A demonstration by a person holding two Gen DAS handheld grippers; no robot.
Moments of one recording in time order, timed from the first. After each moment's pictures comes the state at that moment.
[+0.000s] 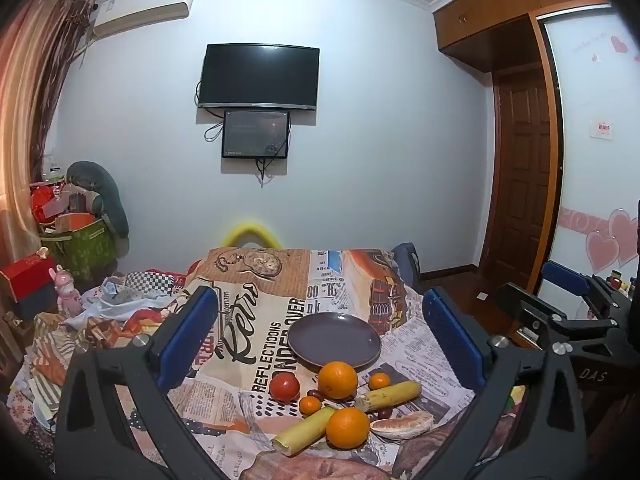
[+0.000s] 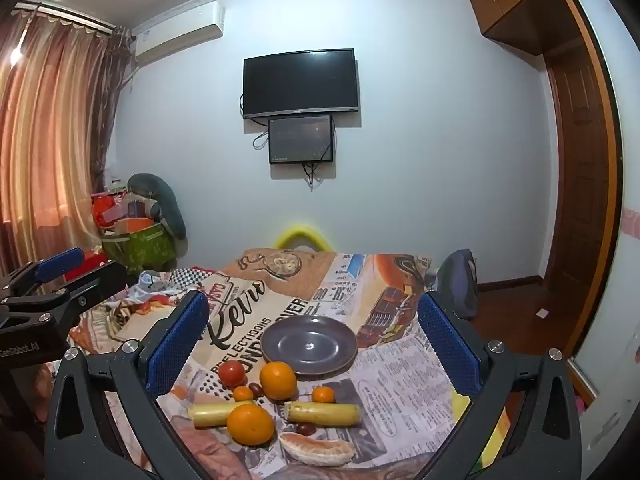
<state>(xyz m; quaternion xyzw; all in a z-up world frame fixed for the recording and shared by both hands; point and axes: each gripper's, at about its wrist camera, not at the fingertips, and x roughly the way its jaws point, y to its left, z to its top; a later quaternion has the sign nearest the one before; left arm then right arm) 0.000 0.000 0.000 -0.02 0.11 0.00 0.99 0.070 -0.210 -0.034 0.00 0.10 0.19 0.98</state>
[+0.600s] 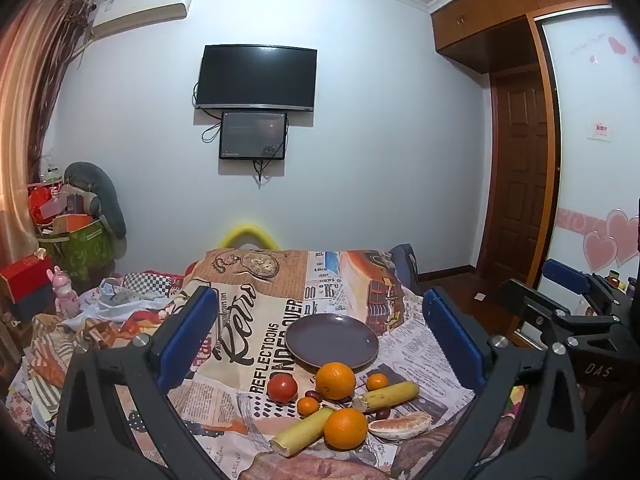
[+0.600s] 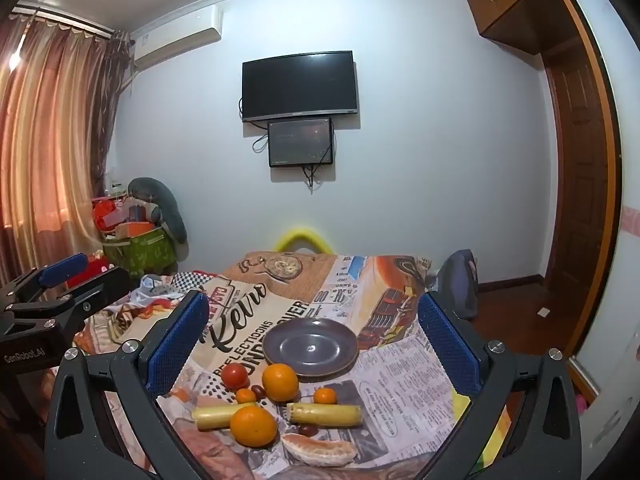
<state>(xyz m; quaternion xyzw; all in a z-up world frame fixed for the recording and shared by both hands) 0.002 -0.003 0.000 -0.02 0.11 0.00 0.99 0.066 -0.212 -0.031 0.00 0.10 0.19 0.98</state>
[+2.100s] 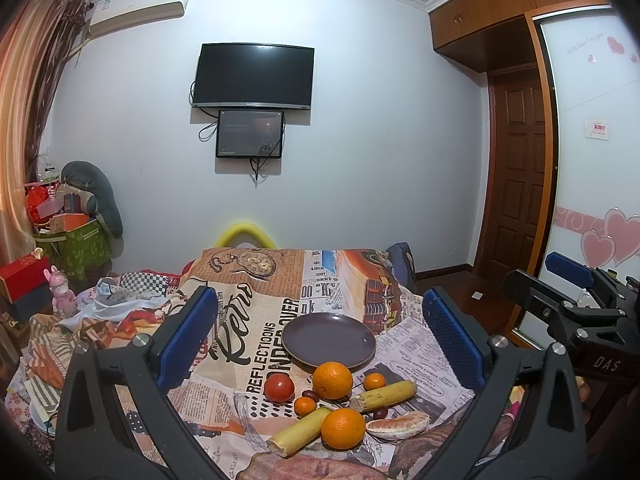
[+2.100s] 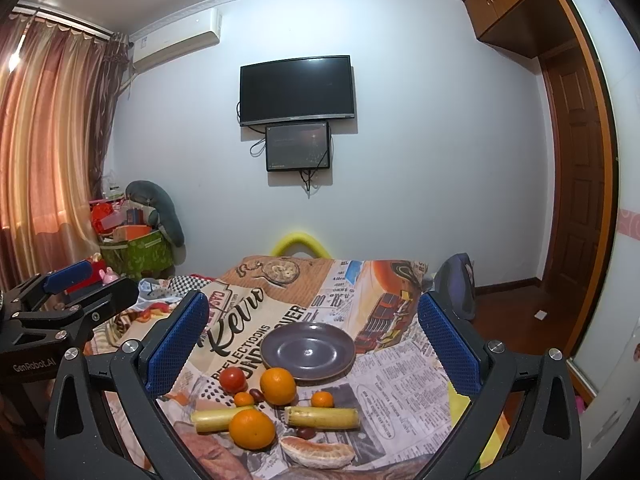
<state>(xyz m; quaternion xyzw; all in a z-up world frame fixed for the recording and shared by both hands) 0.004 -0.005 0.001 -0.03 0.11 -0.01 0.99 0.067 -0.214 -0.025 0.01 0.09 0.19 0.98</state>
